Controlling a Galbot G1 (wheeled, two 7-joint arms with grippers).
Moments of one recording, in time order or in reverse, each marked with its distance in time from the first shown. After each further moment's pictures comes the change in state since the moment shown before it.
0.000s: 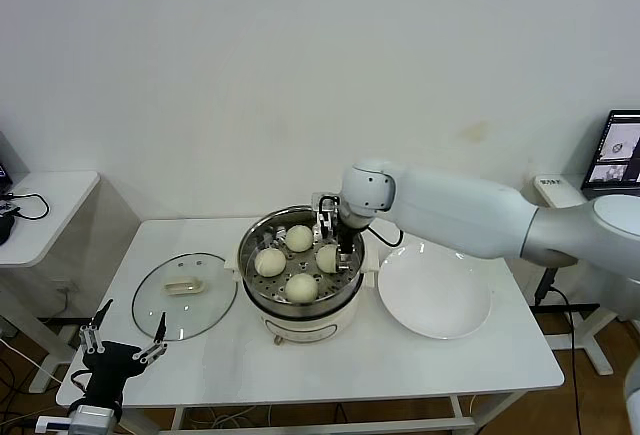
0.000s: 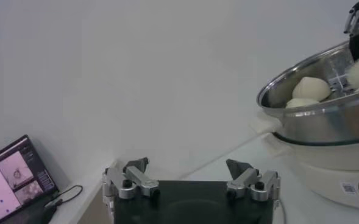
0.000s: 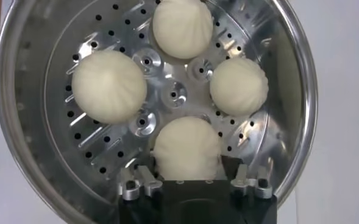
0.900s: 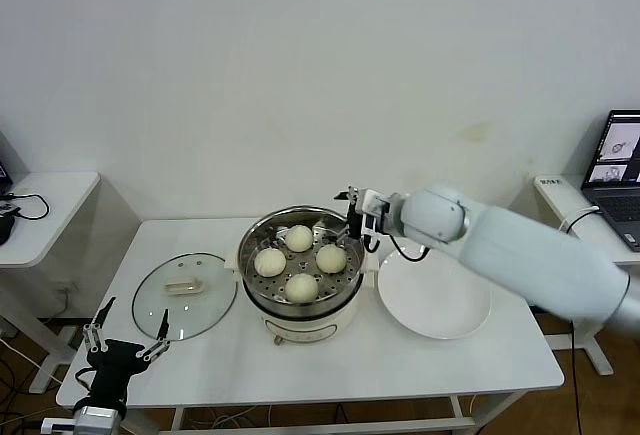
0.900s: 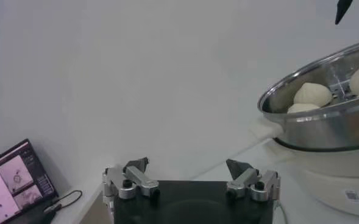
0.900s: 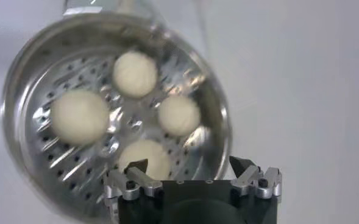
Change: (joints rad) left arm -0.021 -0.011 0.021 0.041 0.009 -0.066 -0.023; right arm -0.393 -0.319 0.428 0.343 0.078 0.299 0.601
